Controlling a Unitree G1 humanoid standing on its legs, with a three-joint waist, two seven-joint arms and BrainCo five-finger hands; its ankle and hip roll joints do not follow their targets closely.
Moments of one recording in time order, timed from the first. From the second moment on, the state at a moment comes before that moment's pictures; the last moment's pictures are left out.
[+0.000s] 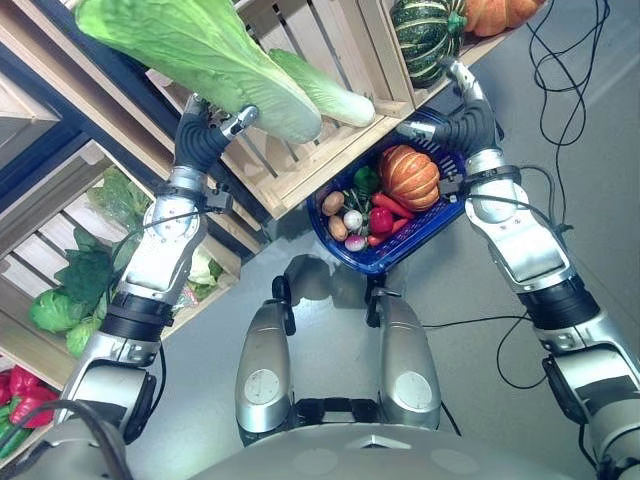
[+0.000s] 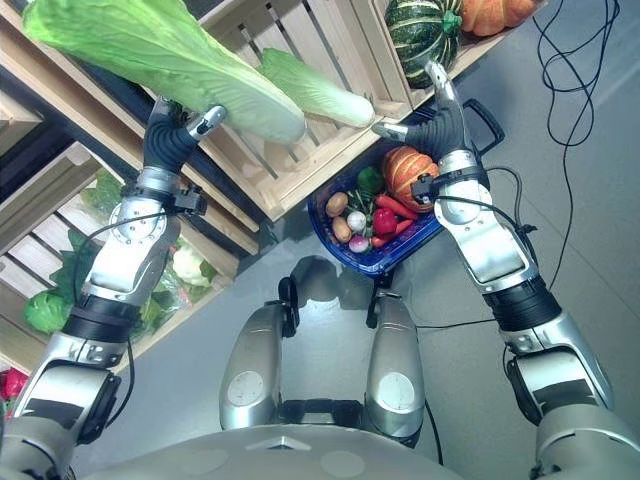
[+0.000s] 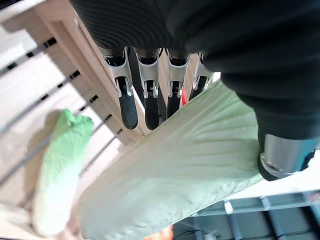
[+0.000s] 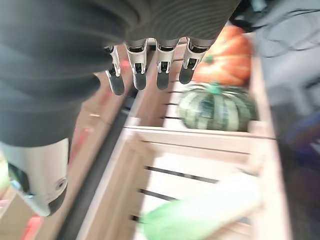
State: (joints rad) left arm -0.46 0.57 -0.19 0.06 -0.28 -0.14 0.16; right arm -0.57 -0.62 0.30 -0.13 0.05 0.24 -0.33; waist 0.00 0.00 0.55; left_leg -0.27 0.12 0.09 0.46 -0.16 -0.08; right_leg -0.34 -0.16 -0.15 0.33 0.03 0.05
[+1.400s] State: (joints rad) left arm -0.52 0.55 -0.51 0.20 0.16 -0.12 0.29; right arm -0.55 -0.45 0.52 0.04 0.49 0.08 -0.11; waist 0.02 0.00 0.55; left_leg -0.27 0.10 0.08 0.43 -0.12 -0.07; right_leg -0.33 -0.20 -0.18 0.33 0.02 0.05
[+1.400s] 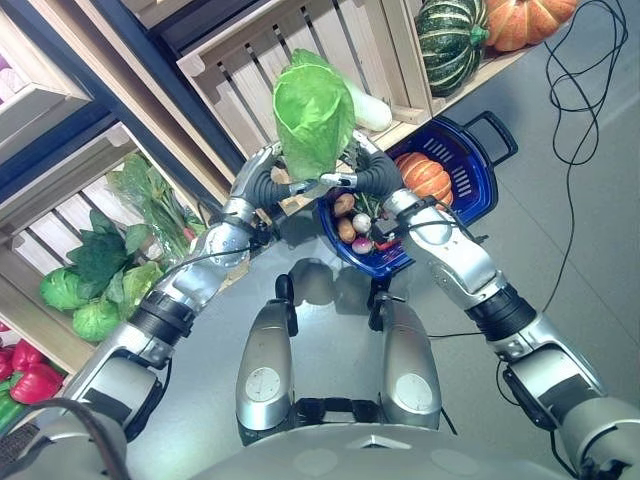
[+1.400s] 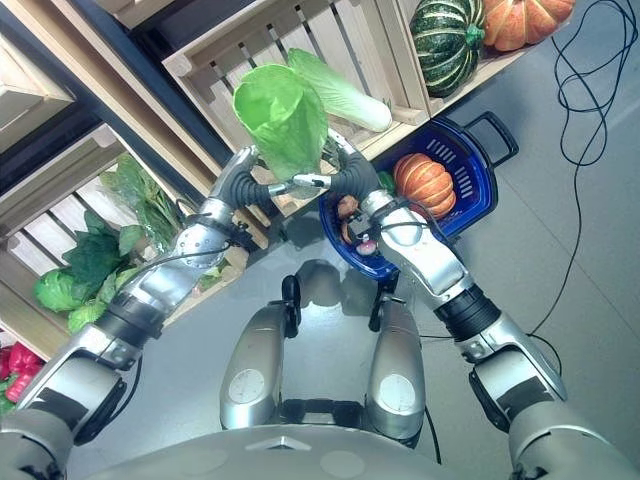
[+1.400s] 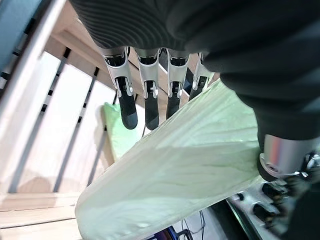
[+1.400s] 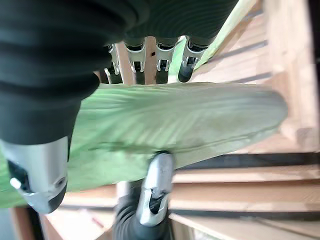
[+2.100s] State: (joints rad) left arm -0.61 0.56 -0.60 0.17 0.45 -0.05 0.25; right arm -0.56 -0.46 0.53 0.03 0.48 0.17 -0.17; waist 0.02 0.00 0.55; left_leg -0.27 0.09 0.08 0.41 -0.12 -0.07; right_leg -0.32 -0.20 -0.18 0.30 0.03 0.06
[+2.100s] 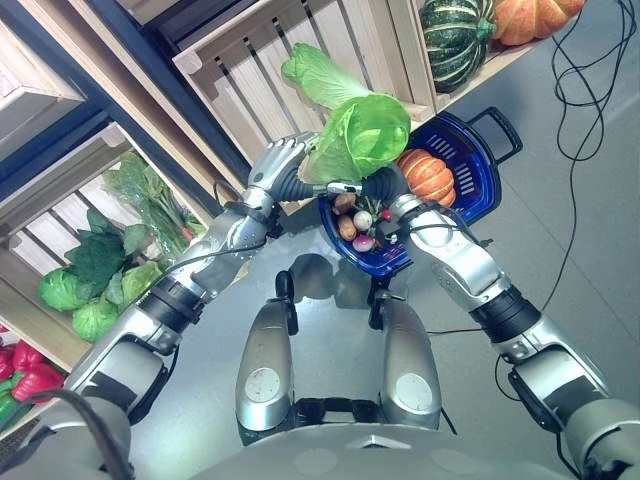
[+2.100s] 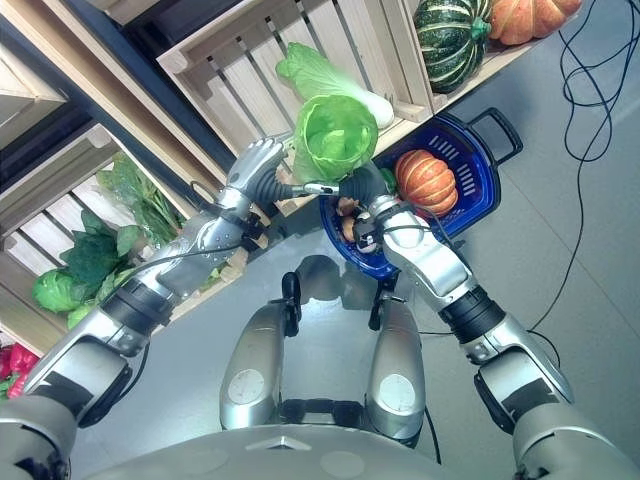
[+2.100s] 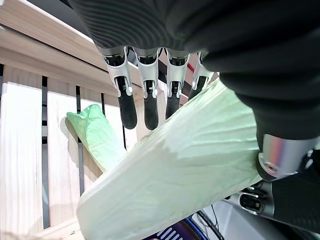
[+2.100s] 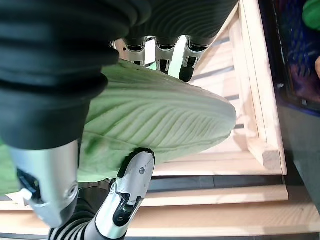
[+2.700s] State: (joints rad) left arm -0.61 0.57 -0.63 0.17 0.47 0.00 0.23; right arm -0.56 -0.48 0.57 0.00 0.49 0.19 -0.24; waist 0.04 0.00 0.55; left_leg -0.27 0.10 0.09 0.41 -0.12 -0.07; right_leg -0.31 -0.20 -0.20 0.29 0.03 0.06
